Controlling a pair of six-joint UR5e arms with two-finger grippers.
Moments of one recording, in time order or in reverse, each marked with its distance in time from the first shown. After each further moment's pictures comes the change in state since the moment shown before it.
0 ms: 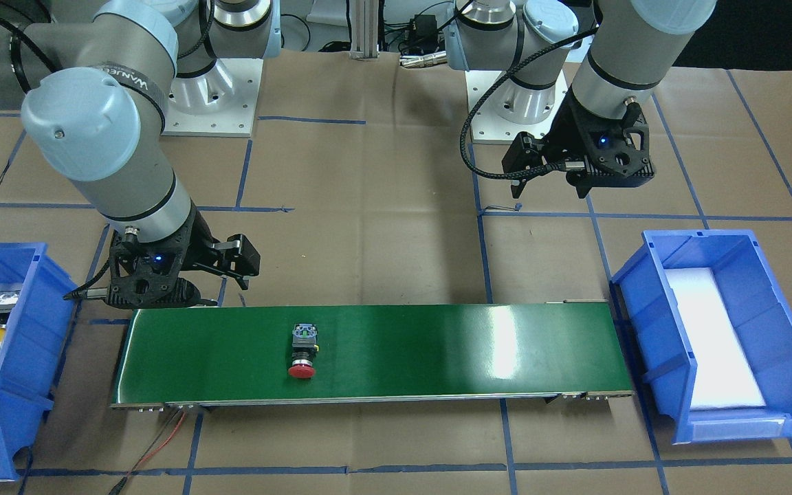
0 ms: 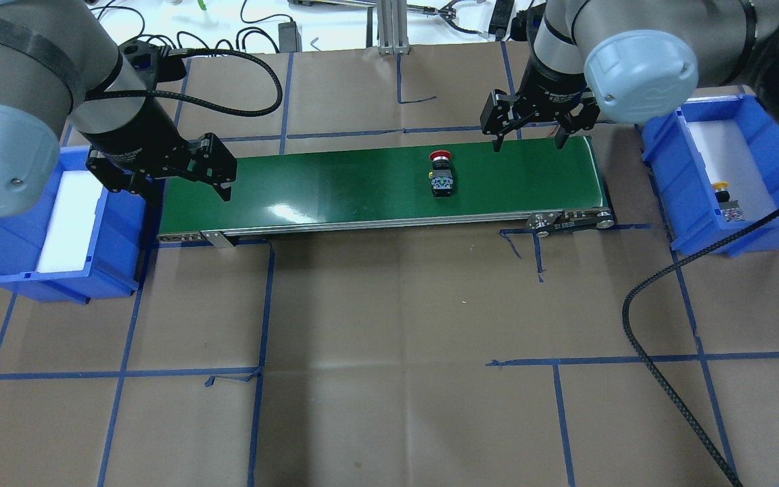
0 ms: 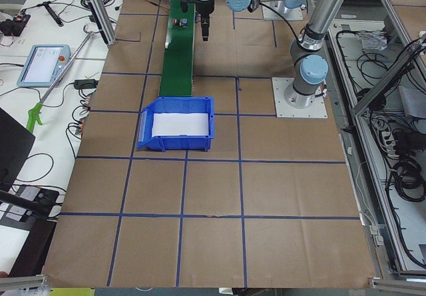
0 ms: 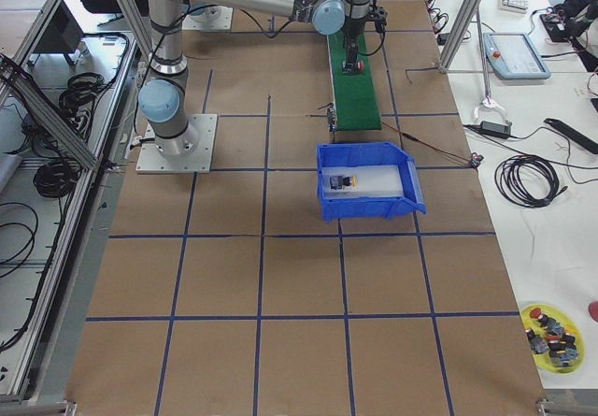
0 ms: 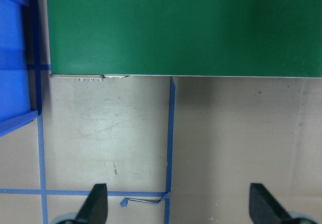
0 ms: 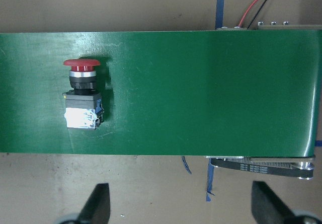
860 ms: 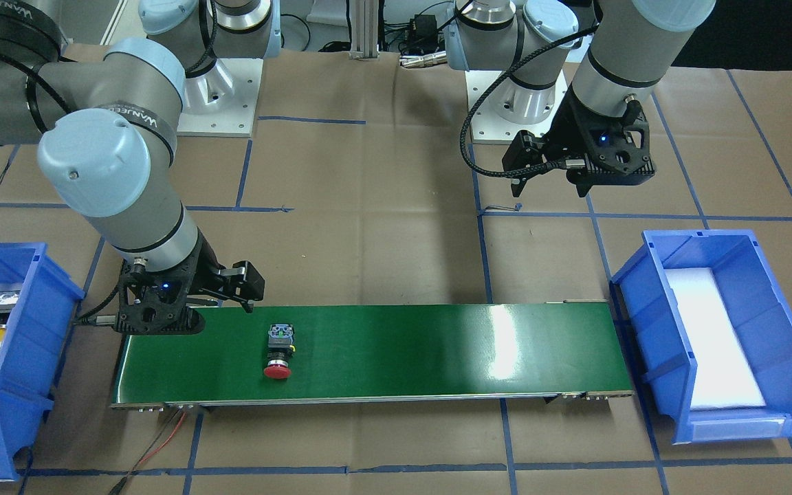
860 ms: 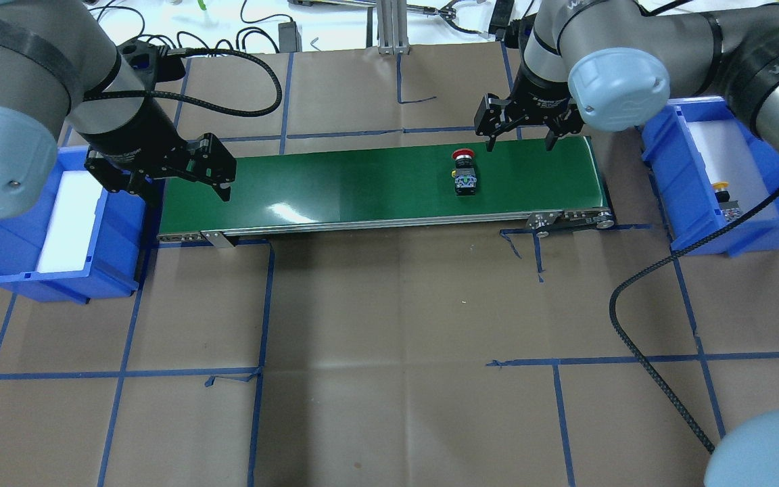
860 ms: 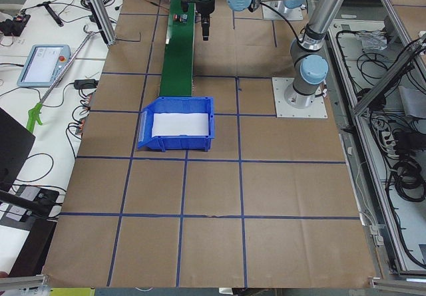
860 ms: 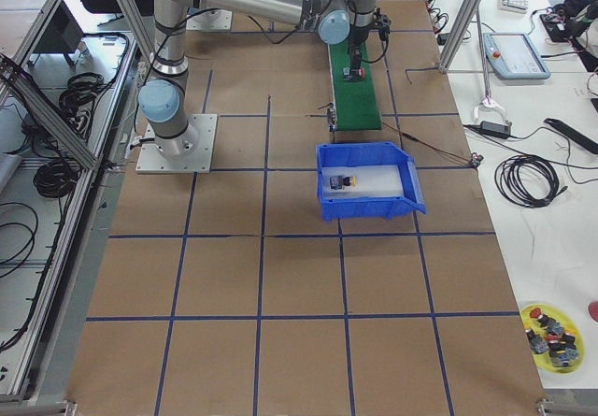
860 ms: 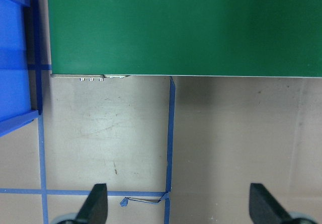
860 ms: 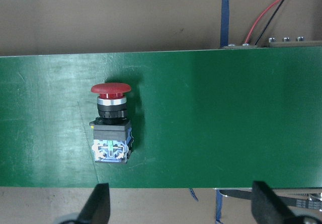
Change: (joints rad) left arm 0.000 0.004 -0.001 0.000 0.000 0.000; right arm 0.001 0.069 0.006 -0.090 0.008 0.028
